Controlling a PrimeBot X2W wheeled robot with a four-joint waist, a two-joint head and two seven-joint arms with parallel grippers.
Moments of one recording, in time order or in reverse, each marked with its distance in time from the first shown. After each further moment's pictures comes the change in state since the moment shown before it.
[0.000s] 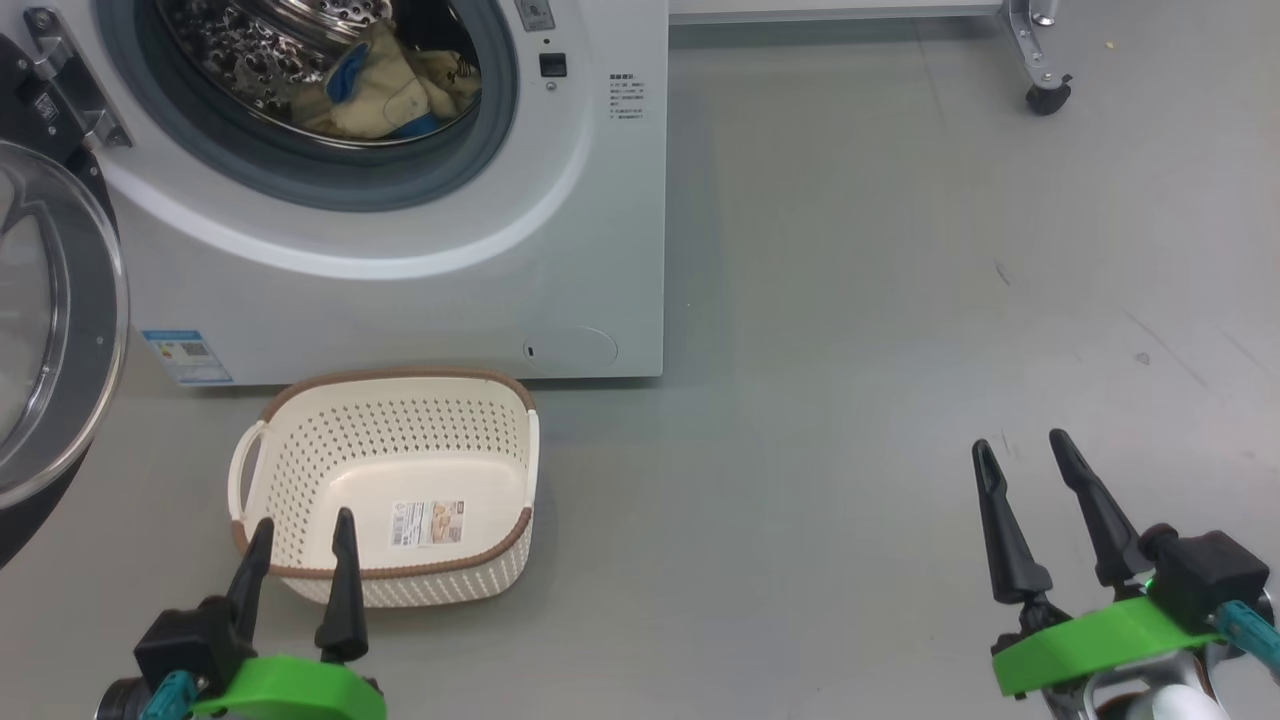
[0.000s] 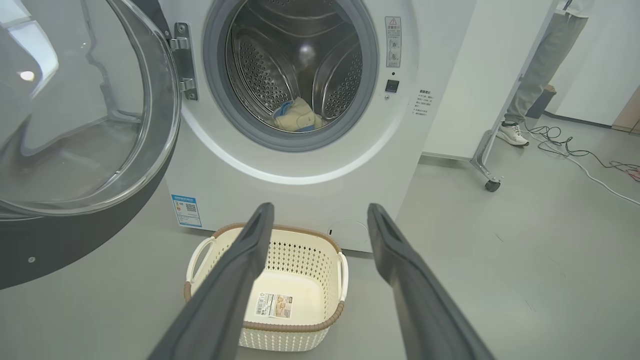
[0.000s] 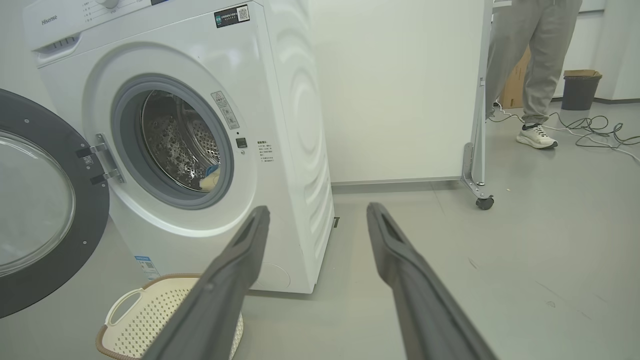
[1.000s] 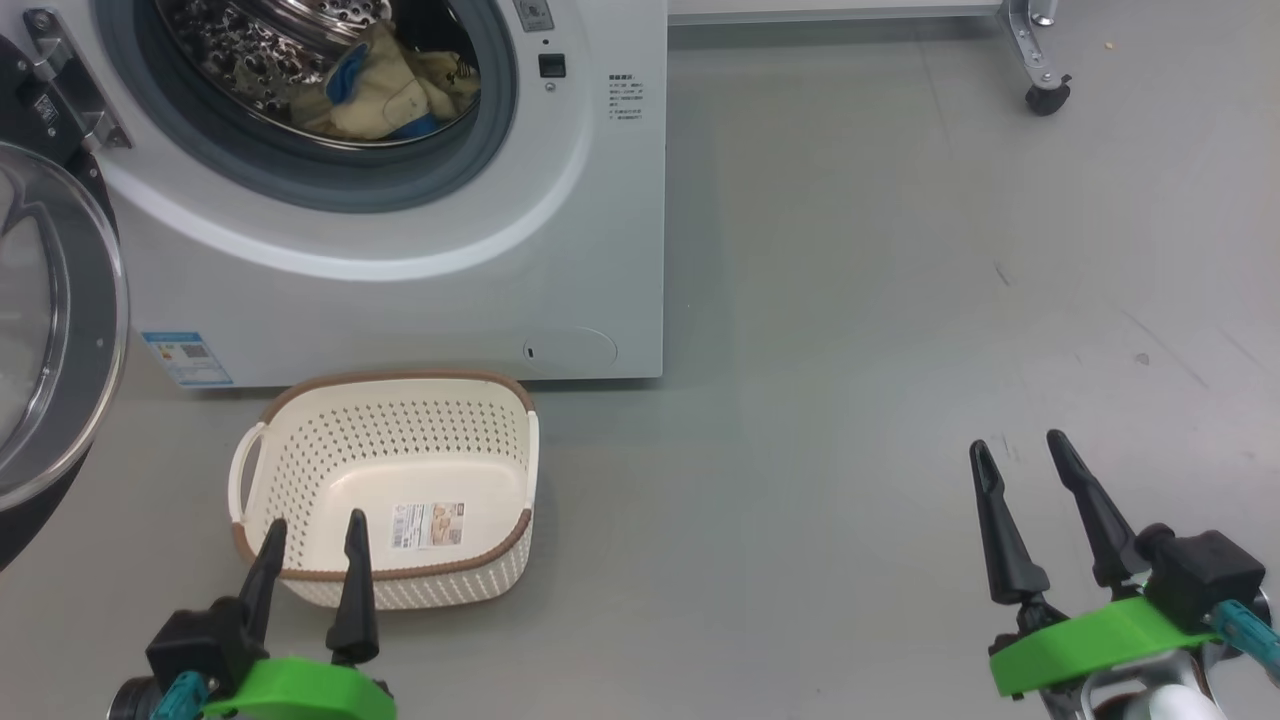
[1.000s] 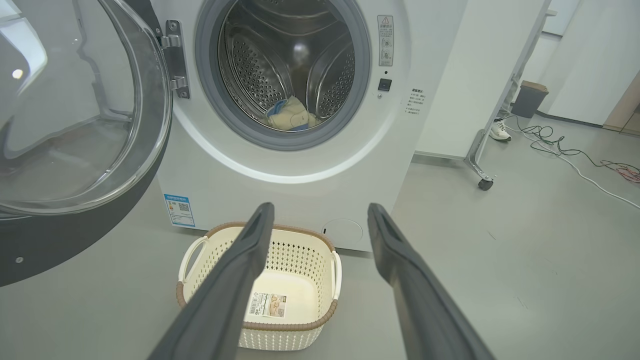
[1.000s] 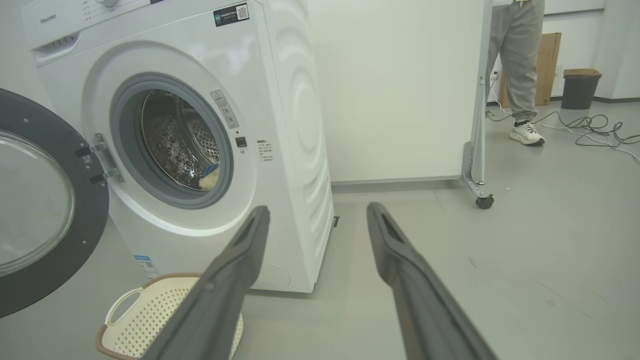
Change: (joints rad) left arm -0.001 -0.013 -0.003 0.002 0.009 -0.001 0.000; right arm -0.002 0.000 0.004 0.003 0.000 0.000 0.000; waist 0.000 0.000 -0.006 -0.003
